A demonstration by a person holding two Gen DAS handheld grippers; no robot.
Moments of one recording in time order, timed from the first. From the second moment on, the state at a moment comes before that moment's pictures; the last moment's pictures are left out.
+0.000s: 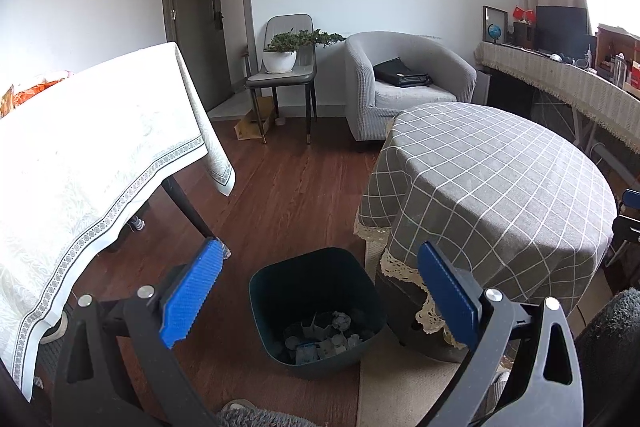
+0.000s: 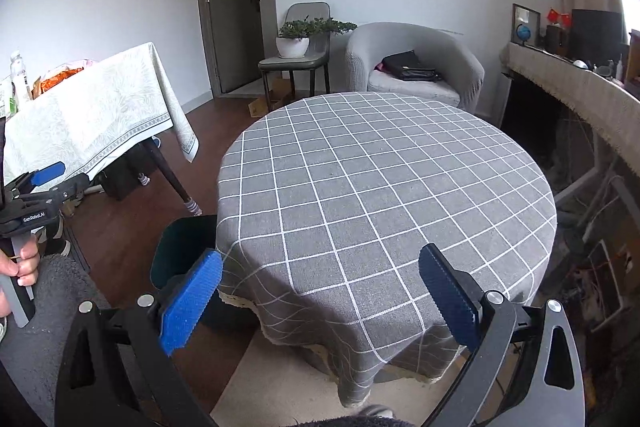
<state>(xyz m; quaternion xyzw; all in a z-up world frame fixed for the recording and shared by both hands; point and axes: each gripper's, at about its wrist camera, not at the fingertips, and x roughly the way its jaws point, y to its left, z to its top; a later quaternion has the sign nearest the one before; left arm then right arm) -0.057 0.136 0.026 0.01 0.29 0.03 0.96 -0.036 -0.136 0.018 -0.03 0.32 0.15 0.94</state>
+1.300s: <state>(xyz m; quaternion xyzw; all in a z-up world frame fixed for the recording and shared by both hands) -0.050 0.138 0.020 -0.01 0.32 0.03 0.95 -0.035 -0.112 0.018 -0.04 0.33 0.17 0.93</state>
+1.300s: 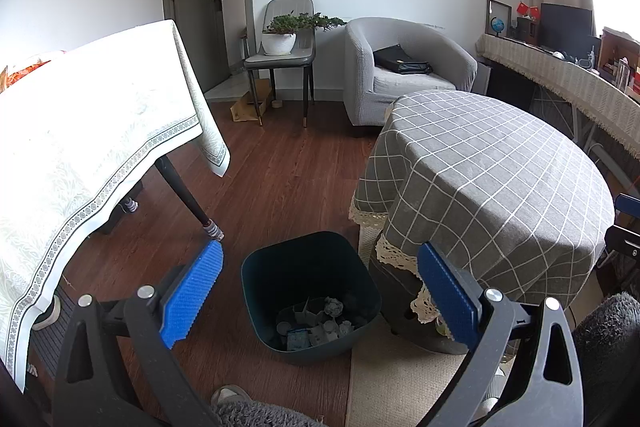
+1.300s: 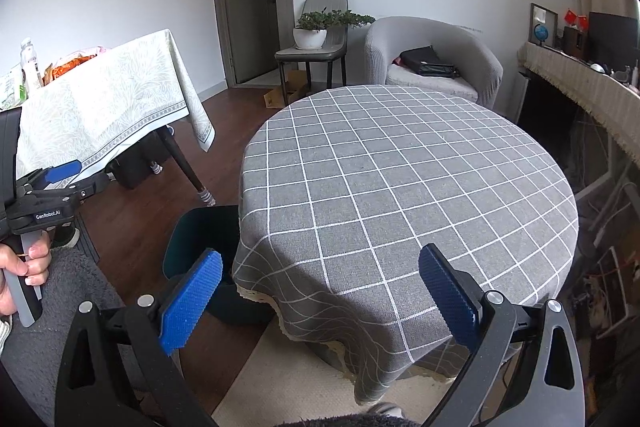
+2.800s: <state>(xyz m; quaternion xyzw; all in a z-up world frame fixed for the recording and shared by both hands) -0.052 0.138 0.019 0.00 0.32 0.02 0.95 -0.035 -0.107 0.014 -0.05 0.34 0.17 0.92</state>
